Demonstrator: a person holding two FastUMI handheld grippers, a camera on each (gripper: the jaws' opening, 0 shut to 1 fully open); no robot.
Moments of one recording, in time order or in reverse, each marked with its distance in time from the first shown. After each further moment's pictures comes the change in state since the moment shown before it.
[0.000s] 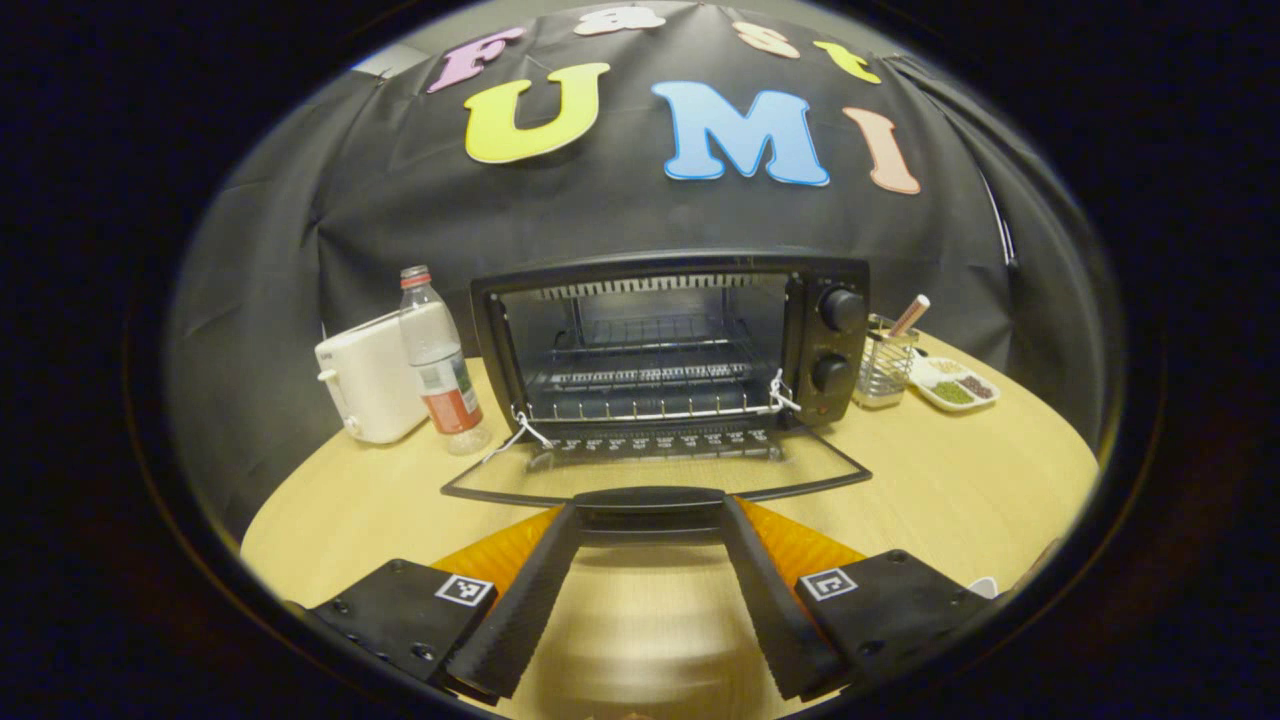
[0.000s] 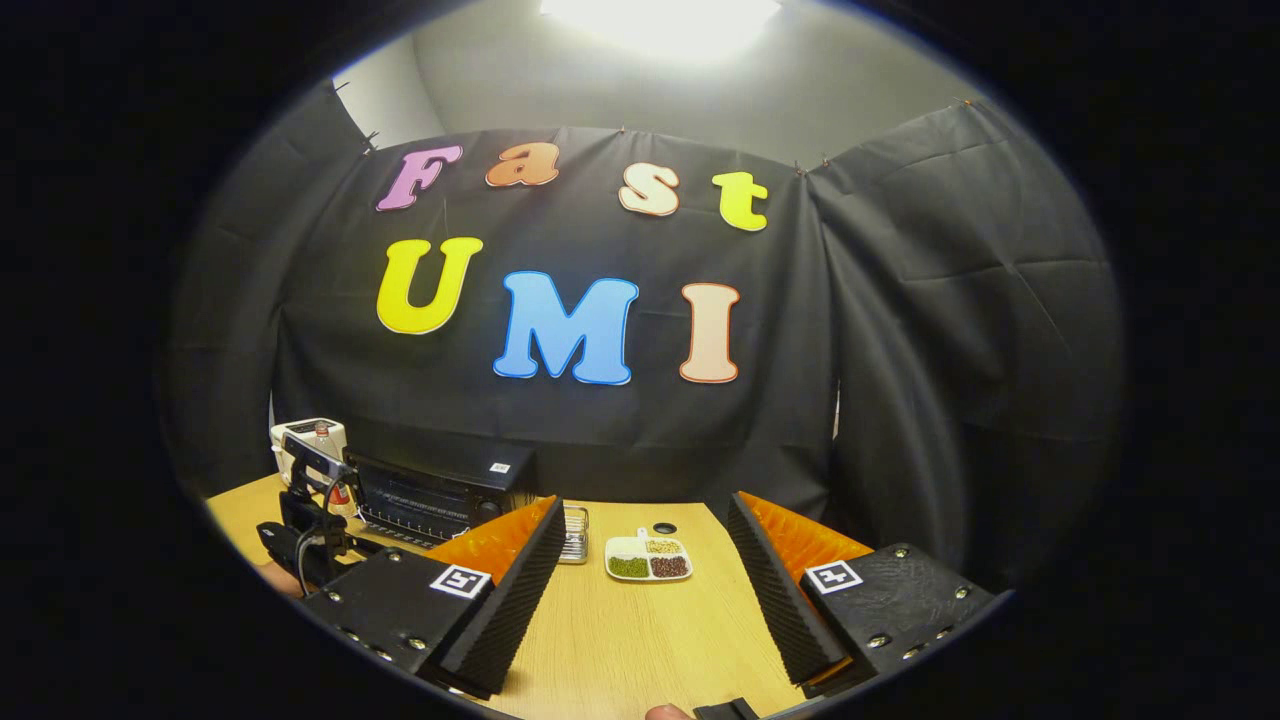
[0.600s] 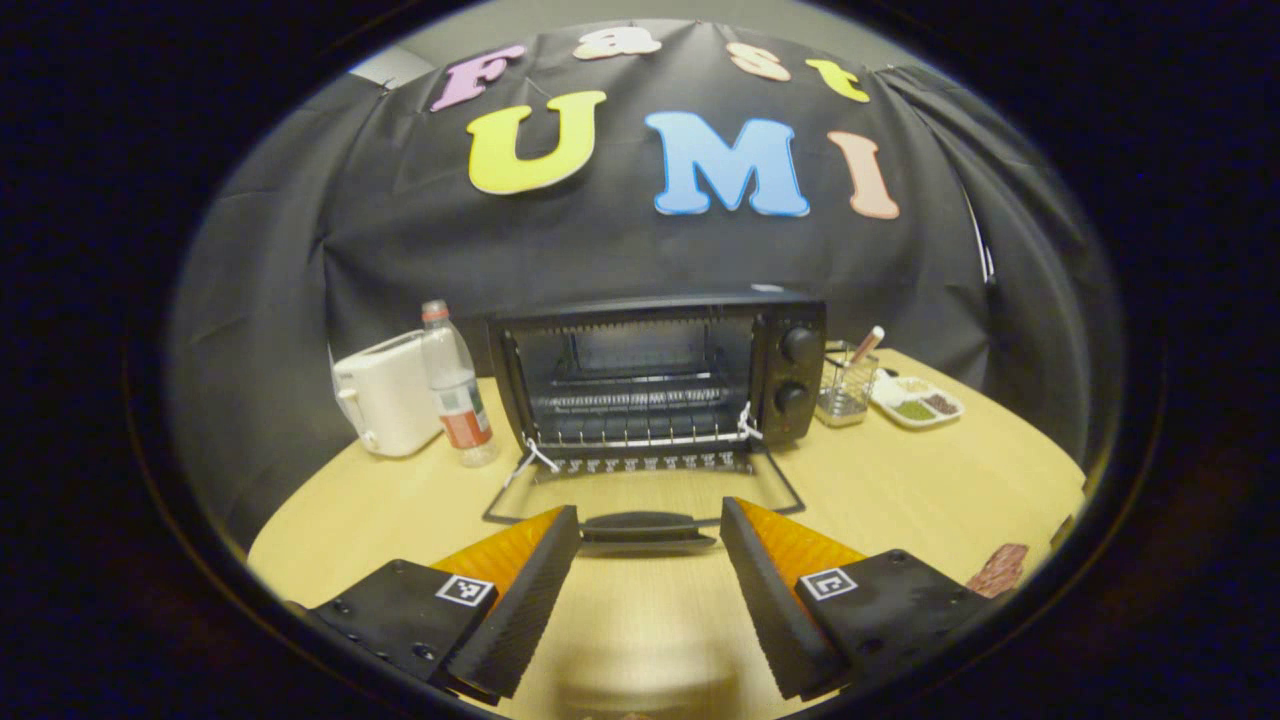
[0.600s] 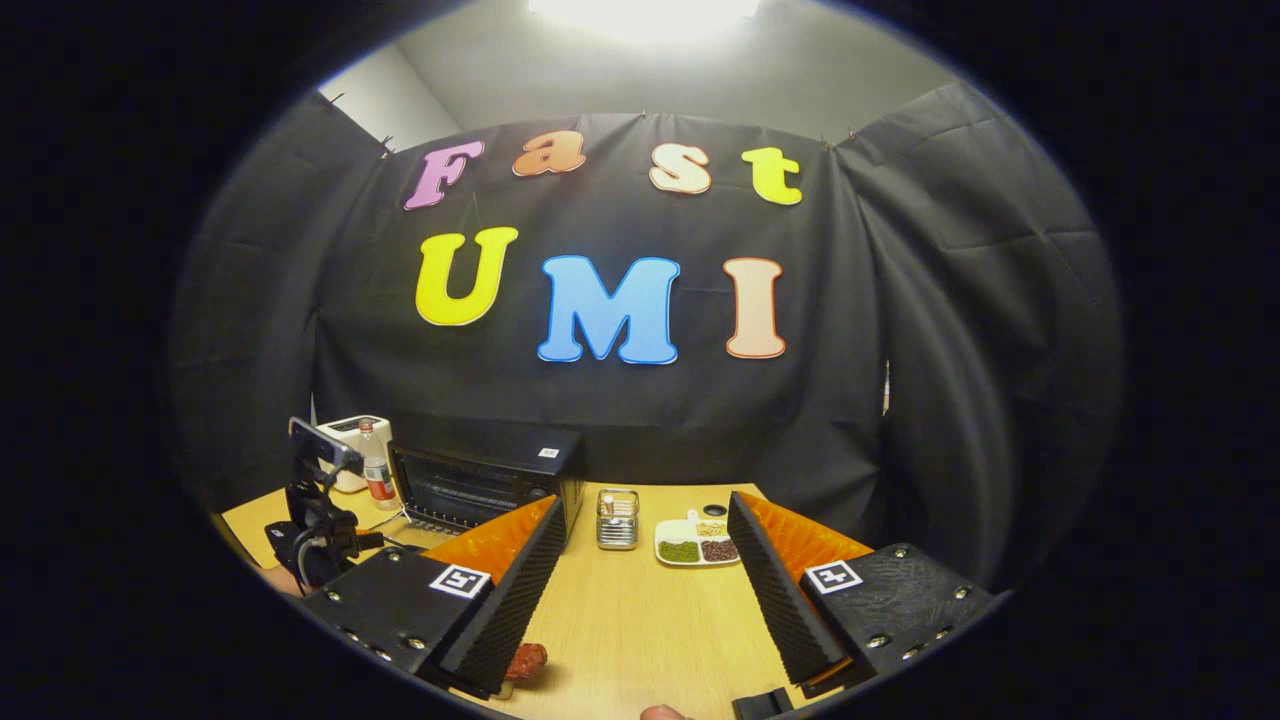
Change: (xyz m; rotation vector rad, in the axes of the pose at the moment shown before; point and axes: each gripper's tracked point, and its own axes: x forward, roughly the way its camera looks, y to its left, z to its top) left arm -0.068 0.004 0.055 -0.024 -0.131 -0.018; right arm 0.007 0.037 -0.024 0.065 0.065 0.154
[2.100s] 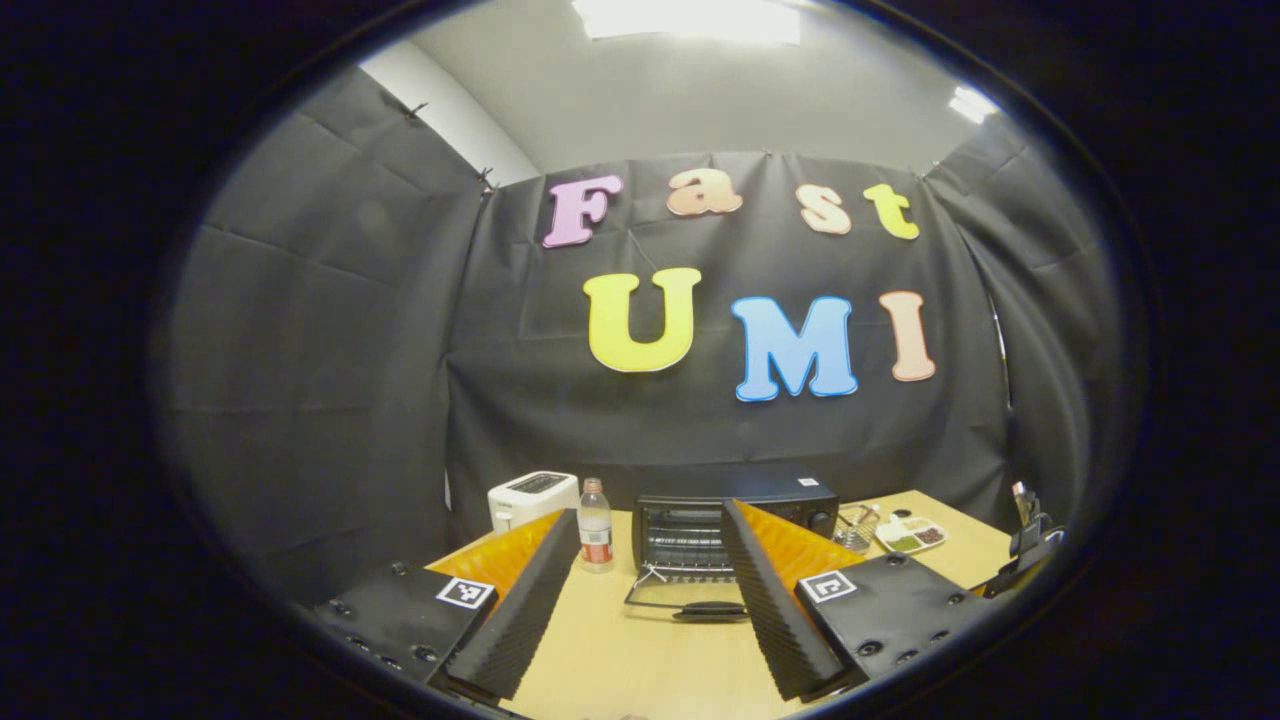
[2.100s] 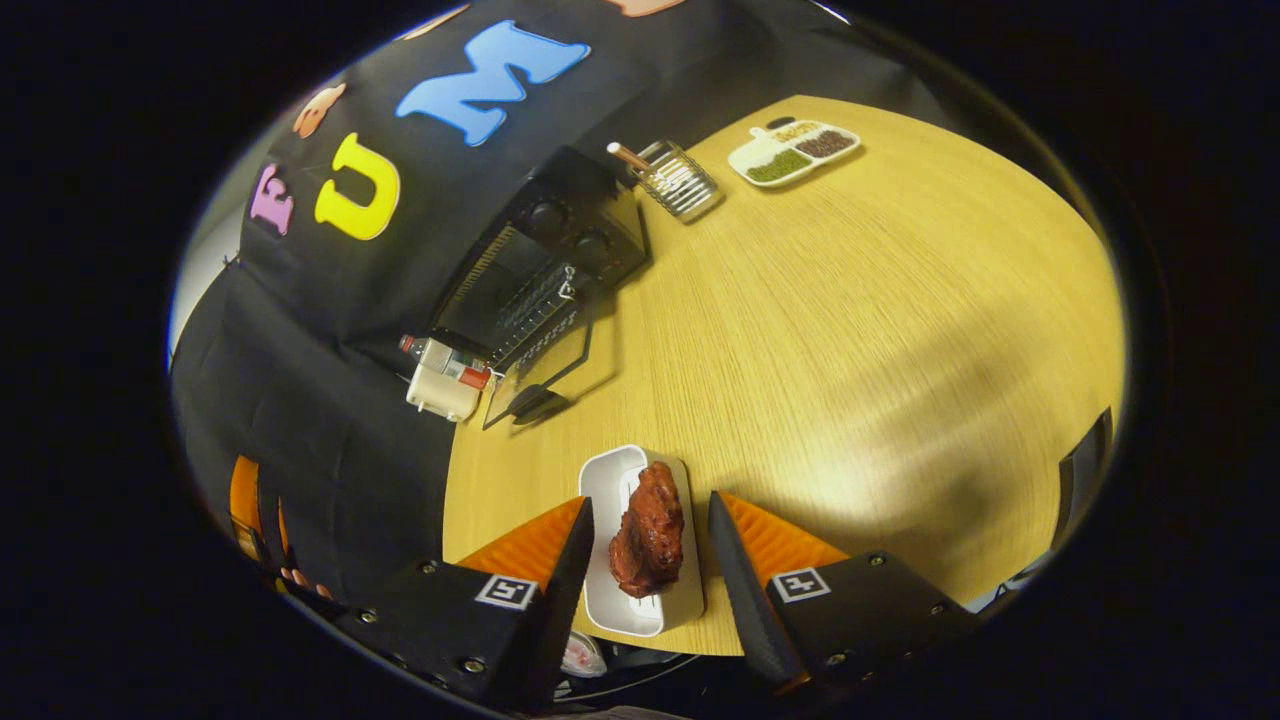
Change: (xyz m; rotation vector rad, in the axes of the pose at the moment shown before) left arm -0.219 0.072 0.119 -0.072 -0.360 0.199; right arm 0.001 0.108 -0.237 0.774 0.875 0.324
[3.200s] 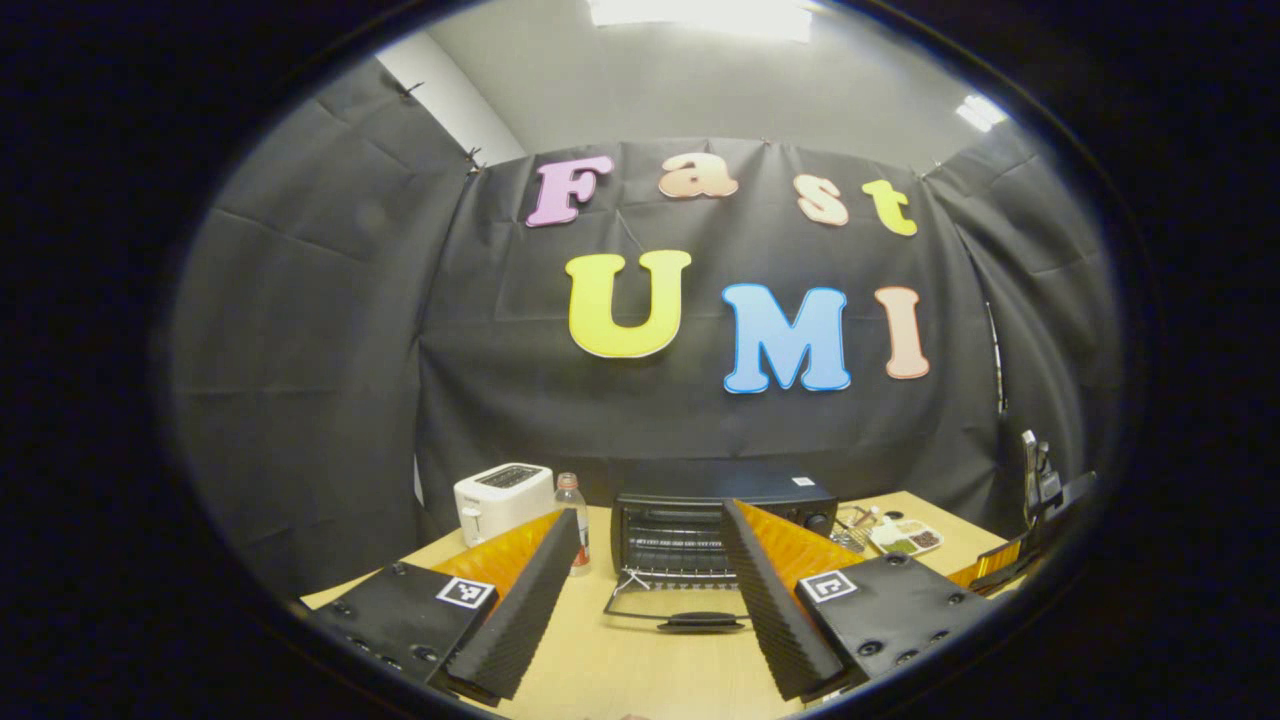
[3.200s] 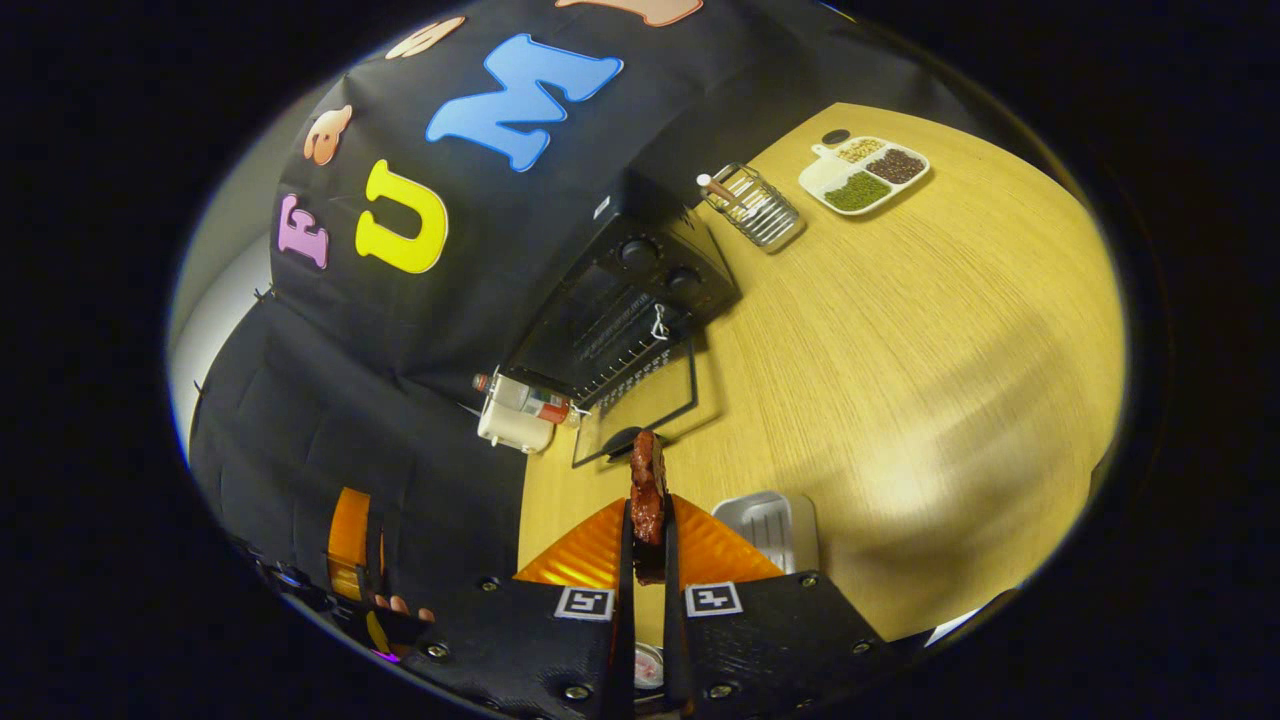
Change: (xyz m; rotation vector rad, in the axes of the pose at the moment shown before) left arm 0.067 -0.006 -0.014 -0.031 0.014 -0.068; right arm 0.002 0.108 0.057 0.003 -0.089 0.168
